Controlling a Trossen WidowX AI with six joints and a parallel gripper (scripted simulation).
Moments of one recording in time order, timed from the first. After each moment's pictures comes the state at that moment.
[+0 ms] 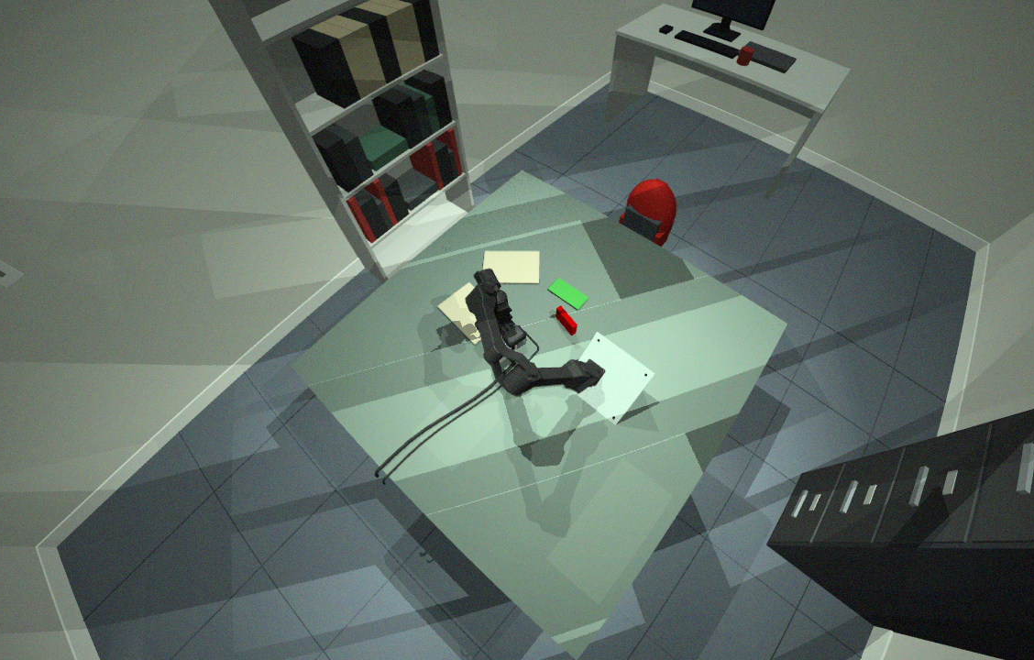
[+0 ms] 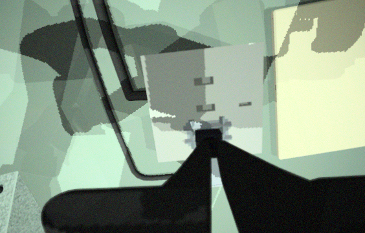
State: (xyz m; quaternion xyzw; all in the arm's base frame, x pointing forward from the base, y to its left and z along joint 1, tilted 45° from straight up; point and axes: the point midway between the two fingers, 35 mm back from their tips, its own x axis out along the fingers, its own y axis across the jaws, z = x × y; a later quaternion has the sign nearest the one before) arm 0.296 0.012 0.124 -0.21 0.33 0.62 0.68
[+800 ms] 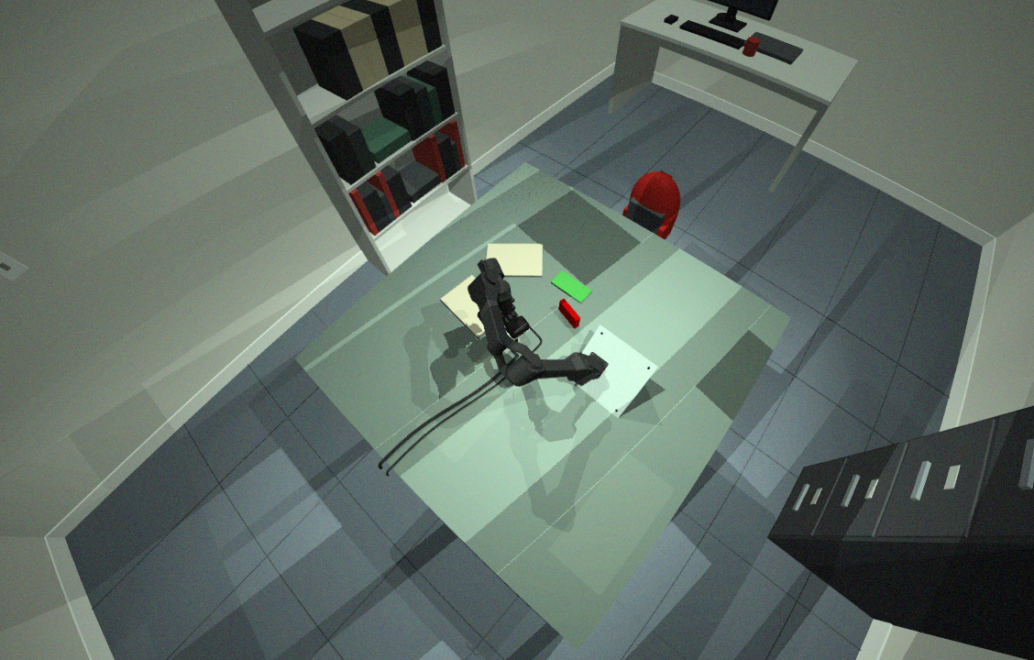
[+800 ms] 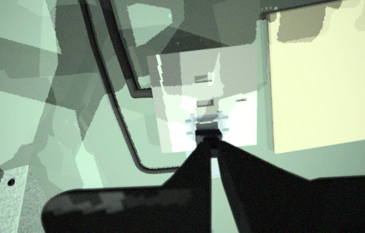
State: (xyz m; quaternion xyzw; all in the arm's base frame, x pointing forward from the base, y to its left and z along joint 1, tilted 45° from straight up) arm 0.295 0.002 0.135 -0.21 0.33 0.62 0.68
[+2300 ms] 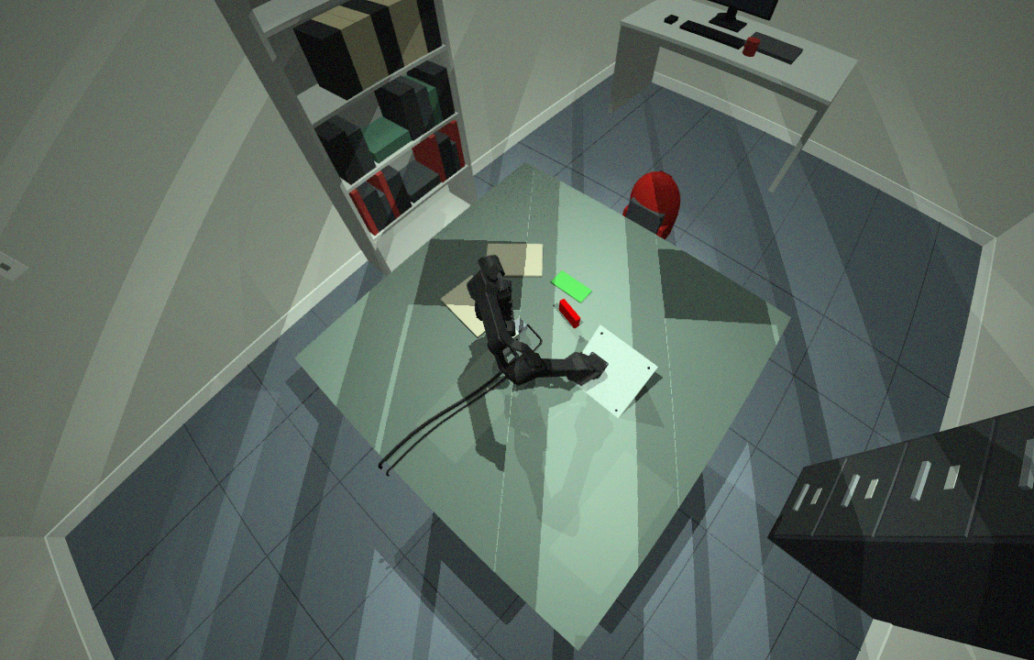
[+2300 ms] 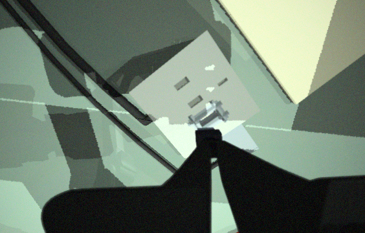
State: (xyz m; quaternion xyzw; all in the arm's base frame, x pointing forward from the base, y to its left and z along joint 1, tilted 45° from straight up) arm 0.295 -0.007 0.143 -0.02 0.49 0.51 0.71
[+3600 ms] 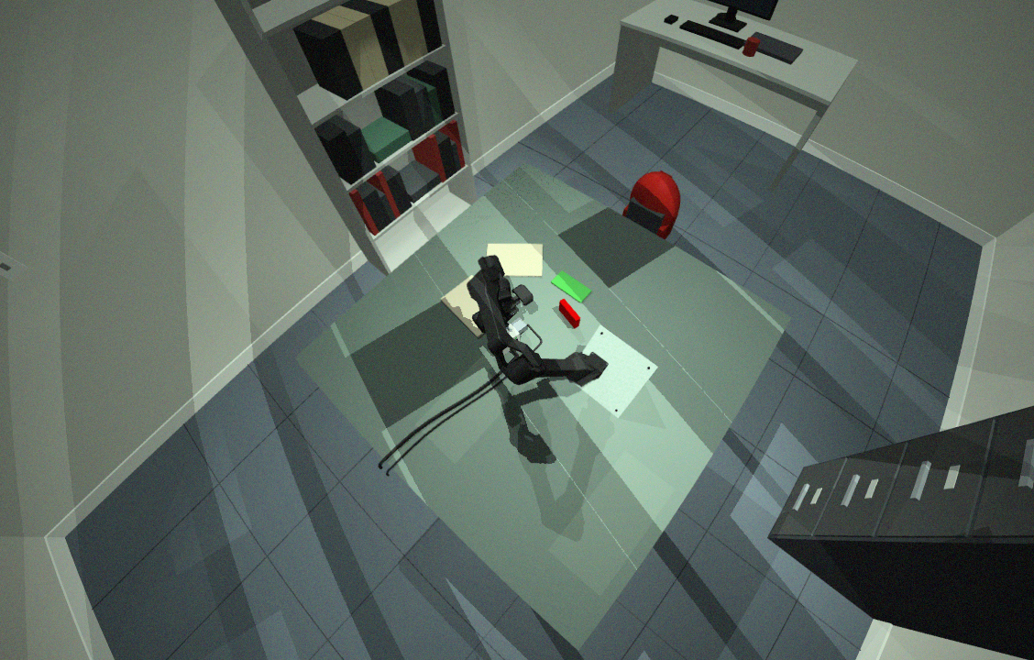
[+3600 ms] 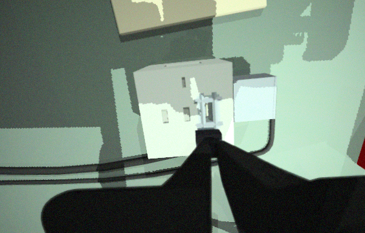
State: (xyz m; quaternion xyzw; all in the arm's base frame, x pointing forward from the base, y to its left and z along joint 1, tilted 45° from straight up) arm 0.295 -0.007 0.143 0.33 0.67 0.20 0.63
